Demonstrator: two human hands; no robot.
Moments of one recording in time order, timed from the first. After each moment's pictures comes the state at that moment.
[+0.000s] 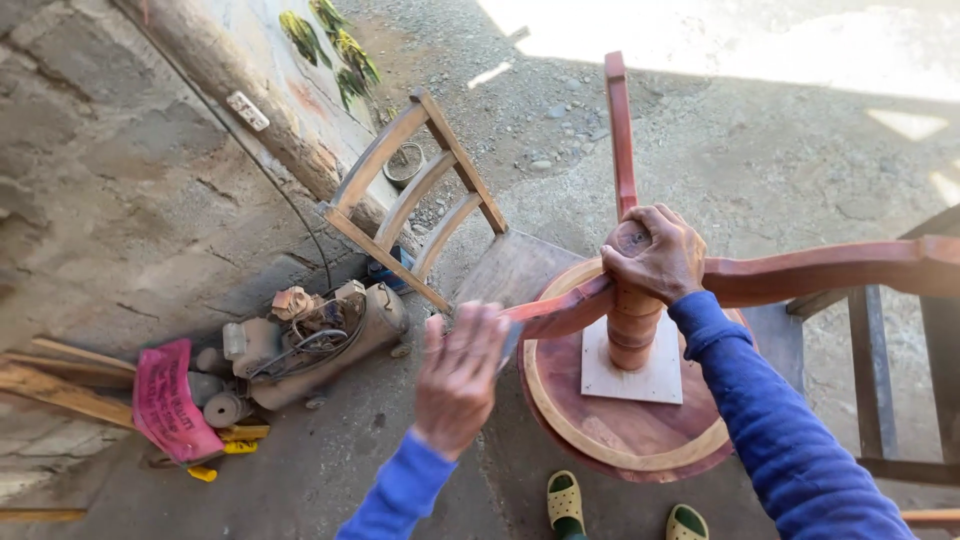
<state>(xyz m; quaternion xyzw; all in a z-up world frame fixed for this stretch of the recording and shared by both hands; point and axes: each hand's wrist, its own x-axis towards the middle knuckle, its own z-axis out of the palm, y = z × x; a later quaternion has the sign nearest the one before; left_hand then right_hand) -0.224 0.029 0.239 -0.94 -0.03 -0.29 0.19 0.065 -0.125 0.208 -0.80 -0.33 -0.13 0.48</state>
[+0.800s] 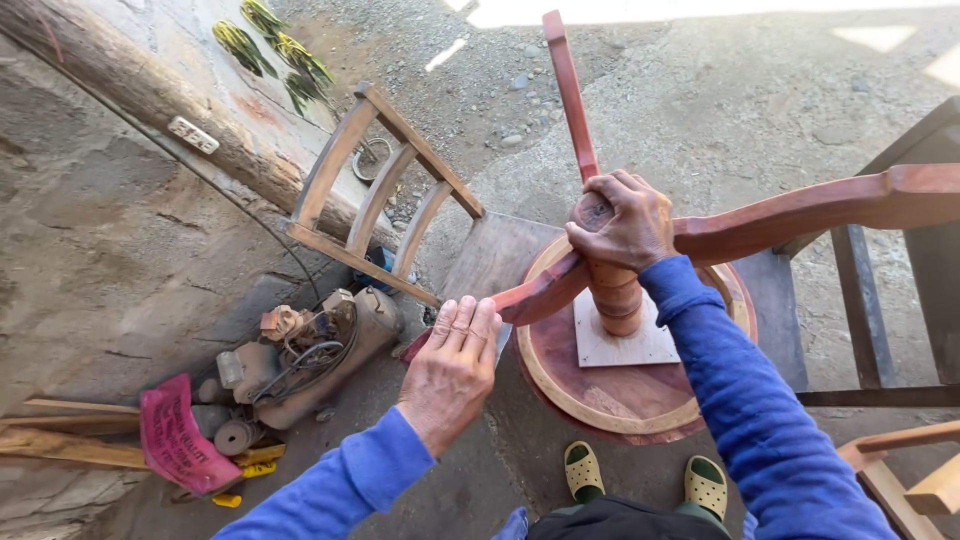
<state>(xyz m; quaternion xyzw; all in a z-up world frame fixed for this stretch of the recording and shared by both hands) -0.196 0.018 0.292 -0.95 0.12 0.00 0.28 0.060 -0.130 0.209 -0.79 -0.35 -0.17 0.48</state>
